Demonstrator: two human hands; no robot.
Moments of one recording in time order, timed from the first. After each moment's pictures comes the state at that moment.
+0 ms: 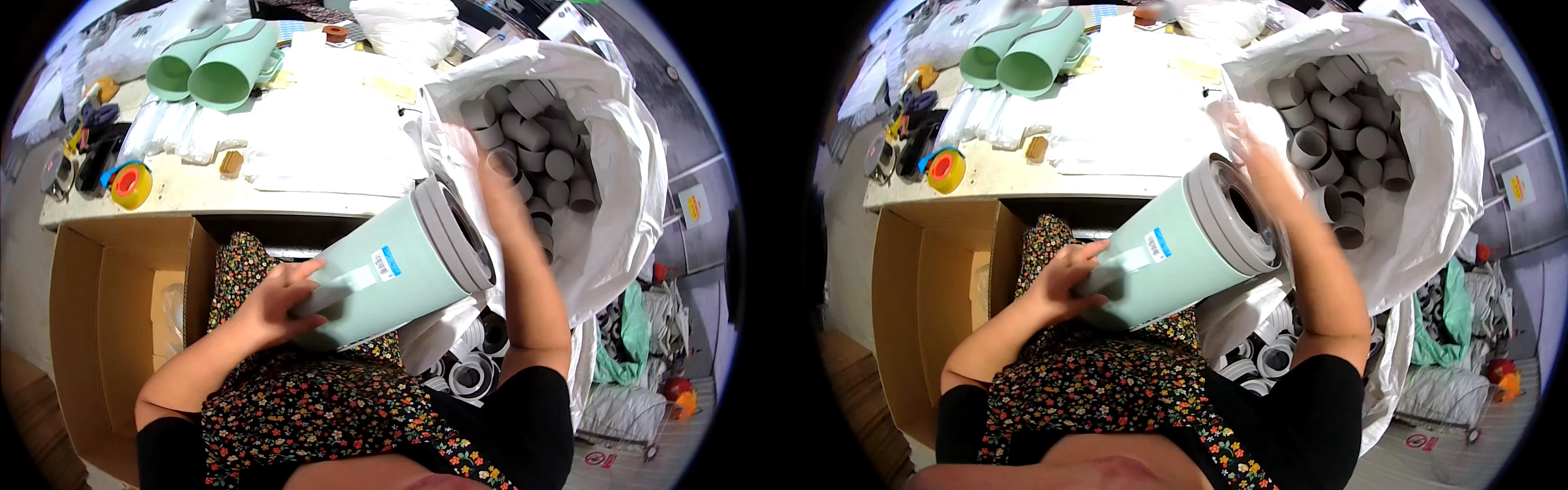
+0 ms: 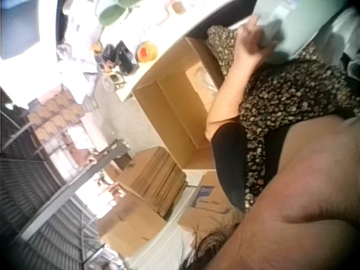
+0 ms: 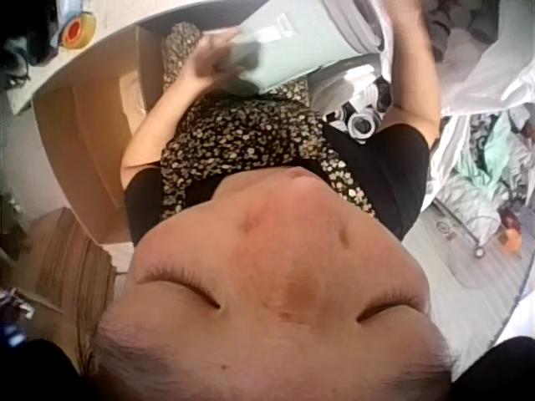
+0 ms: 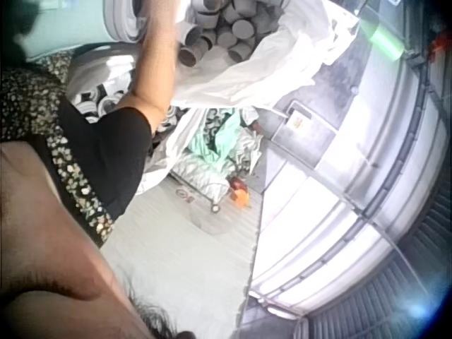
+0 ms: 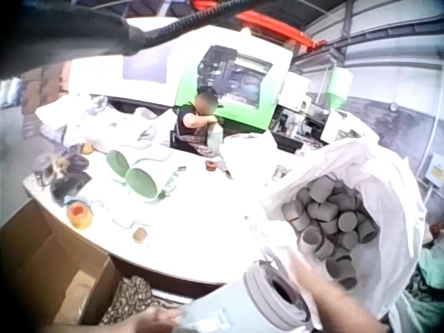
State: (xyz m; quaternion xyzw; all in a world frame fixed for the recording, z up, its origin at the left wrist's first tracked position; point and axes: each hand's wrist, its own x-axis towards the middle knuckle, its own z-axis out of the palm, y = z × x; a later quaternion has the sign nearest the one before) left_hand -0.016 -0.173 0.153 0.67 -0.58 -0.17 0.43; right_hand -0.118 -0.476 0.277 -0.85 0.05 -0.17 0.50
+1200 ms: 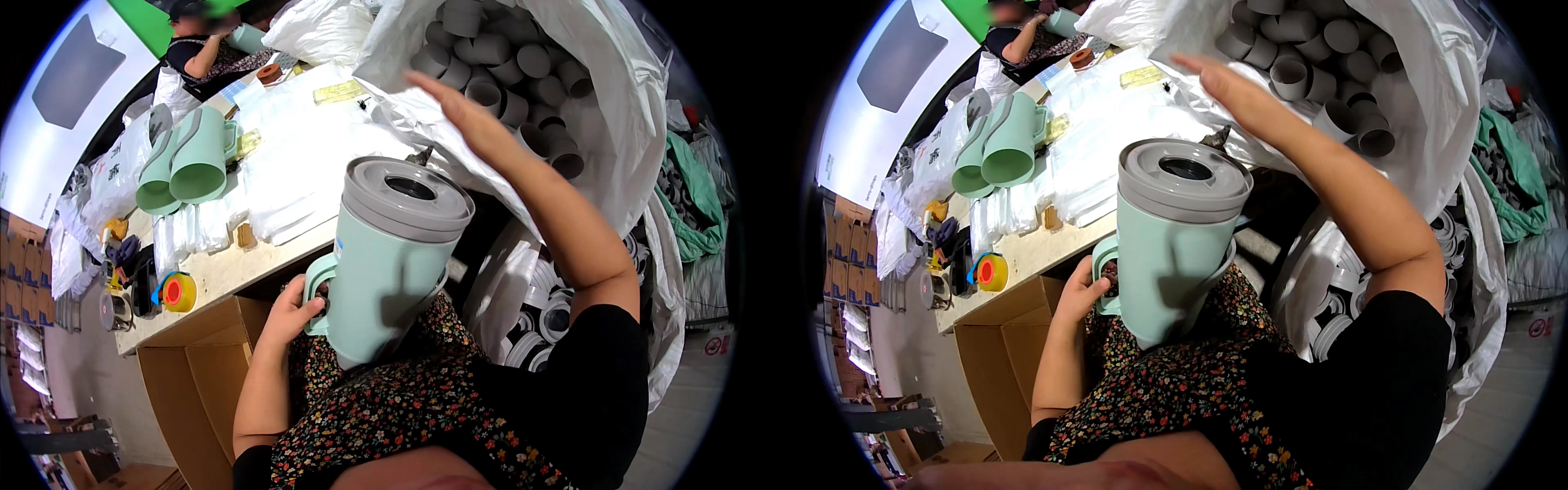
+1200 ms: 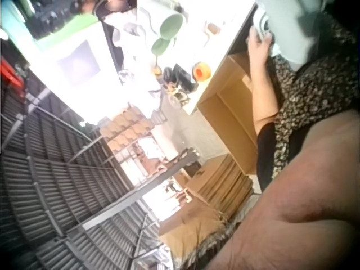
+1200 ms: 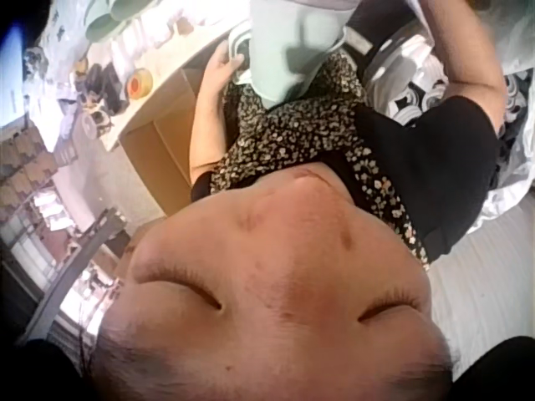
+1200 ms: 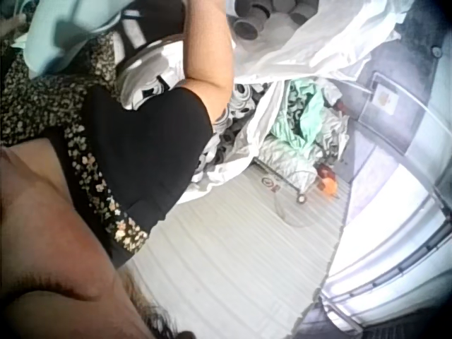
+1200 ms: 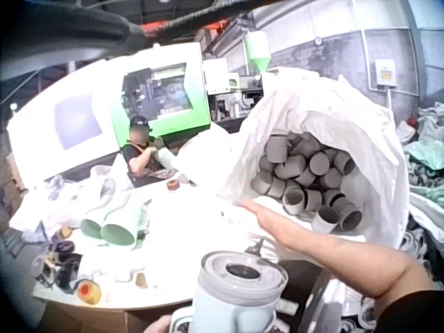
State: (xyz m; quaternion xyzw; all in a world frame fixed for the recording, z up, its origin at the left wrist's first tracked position) left_hand 0.040 -0.190 0.128 0.60 -0.38 -0.45 0.54; right_hand -0.135 -0.526 0.268 -0.84 0.01 -0.28 0.47
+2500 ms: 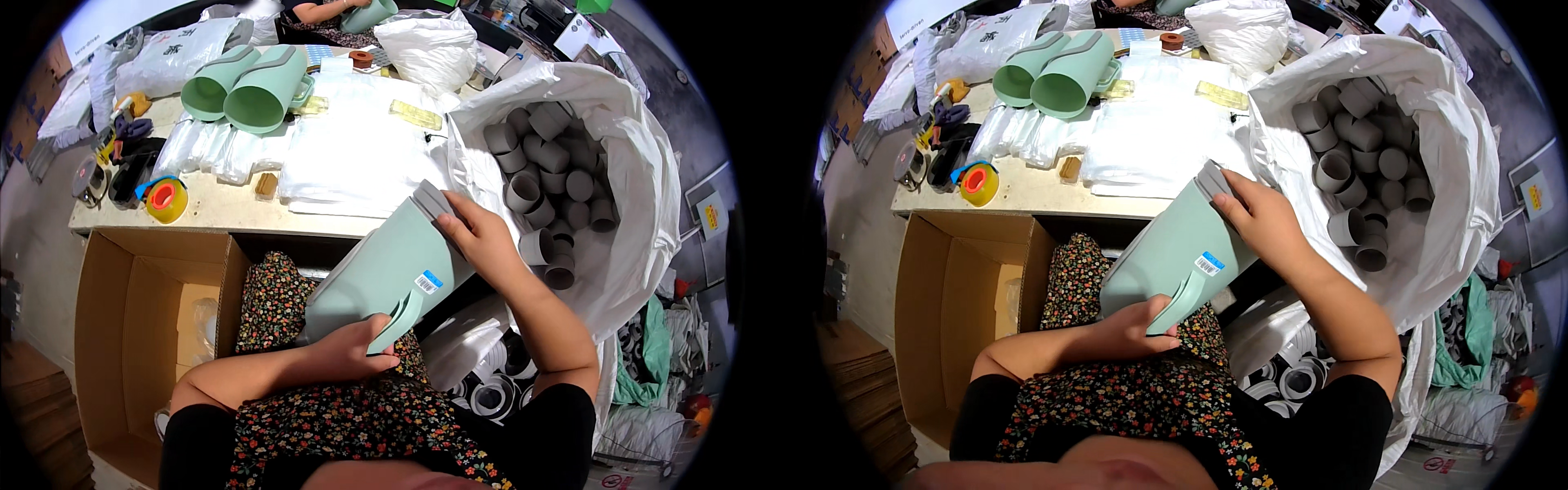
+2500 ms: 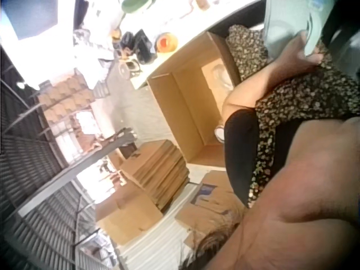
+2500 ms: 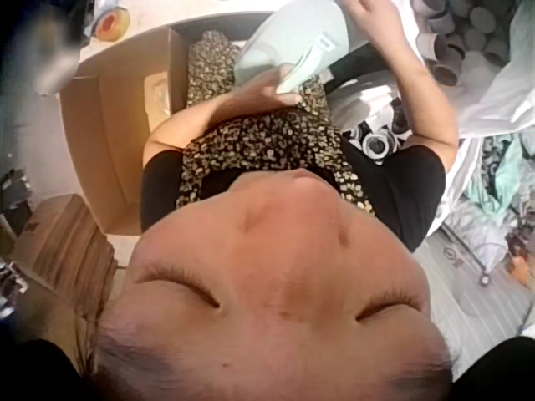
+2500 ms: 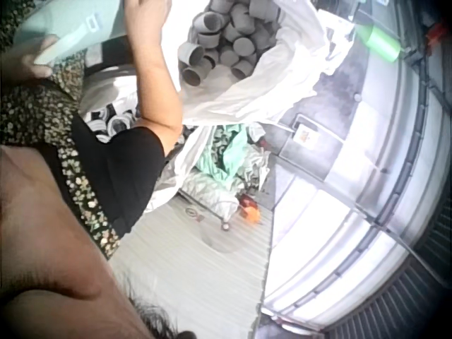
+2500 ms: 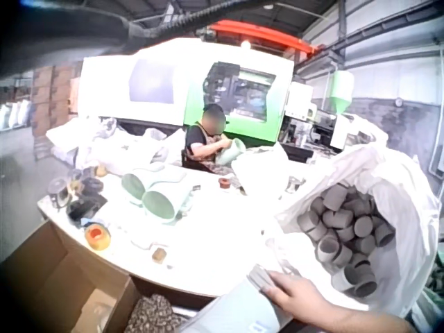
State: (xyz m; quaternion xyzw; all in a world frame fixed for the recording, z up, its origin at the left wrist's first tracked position) left_hand -0.061 -0.201 0.182 0.60 -0.48 -0.49 0.41; right_hand -0.114 -0.432 0.277 -0.93 0.17 -0.08 0.32
